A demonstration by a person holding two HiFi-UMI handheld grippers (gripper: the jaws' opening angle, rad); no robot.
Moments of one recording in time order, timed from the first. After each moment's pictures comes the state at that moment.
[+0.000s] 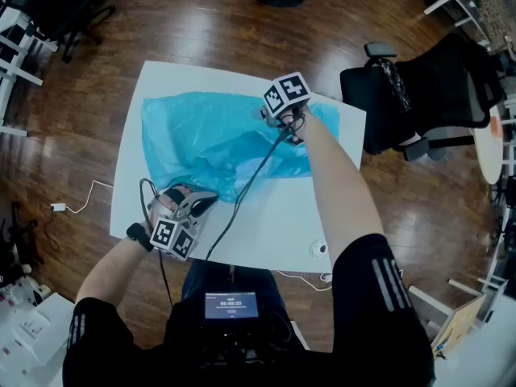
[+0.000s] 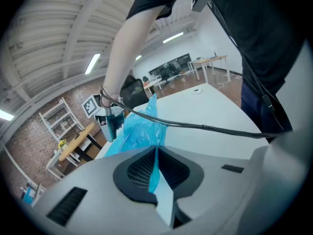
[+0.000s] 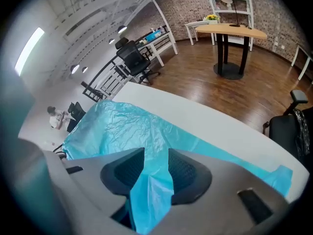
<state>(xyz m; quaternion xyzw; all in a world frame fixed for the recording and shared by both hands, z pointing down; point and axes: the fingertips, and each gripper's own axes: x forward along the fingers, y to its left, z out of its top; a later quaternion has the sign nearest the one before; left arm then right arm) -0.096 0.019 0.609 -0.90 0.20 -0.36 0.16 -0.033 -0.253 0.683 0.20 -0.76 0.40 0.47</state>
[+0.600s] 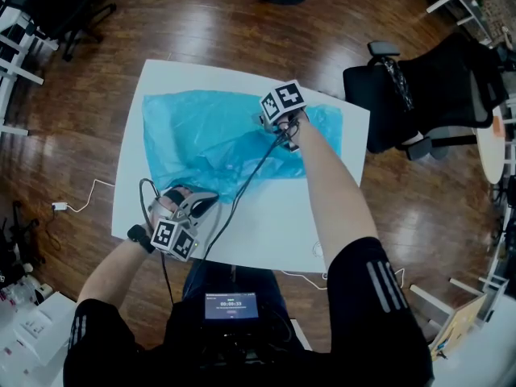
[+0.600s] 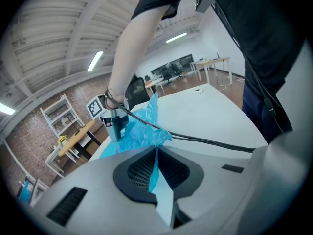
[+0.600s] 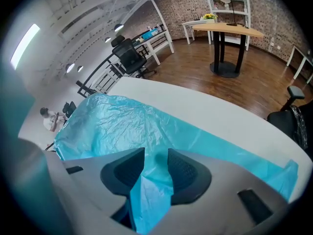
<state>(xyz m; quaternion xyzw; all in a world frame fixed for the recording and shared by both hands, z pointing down) -0.104 0.020 0.616 -0.90 0.21 -0.36 0.14 -0.034 -0.243 0.712 0.22 -0.75 0.40 0.48</state>
